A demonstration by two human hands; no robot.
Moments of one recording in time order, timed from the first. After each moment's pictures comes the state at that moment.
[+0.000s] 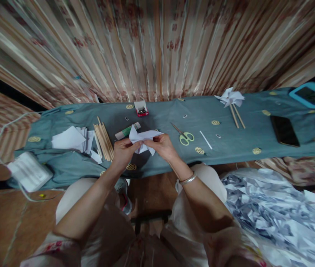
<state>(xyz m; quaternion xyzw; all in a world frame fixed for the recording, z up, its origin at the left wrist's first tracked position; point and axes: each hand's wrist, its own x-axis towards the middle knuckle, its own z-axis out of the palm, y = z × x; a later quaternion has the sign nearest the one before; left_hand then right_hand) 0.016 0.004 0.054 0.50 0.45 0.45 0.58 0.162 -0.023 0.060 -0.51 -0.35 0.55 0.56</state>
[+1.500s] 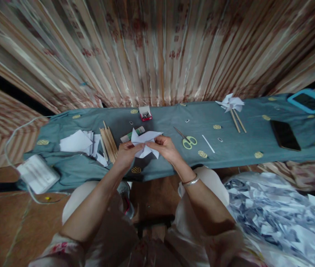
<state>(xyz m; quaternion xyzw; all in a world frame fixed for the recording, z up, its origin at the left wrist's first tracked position) 0.010 0.009 0.062 0.40 0.44 0.44 0.67 0.163 -0.020 0.056 -0.51 -0.38 0.56 0.53</state>
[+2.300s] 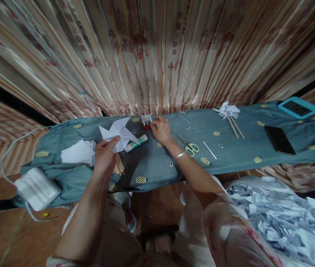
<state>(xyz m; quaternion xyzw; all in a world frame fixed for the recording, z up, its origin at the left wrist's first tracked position) -0.036 0.053 0.092 0.31 0.43 0.61 0.58 0.176 0.089 0.055 -0.71 -0.64 0.07 0.29</state>
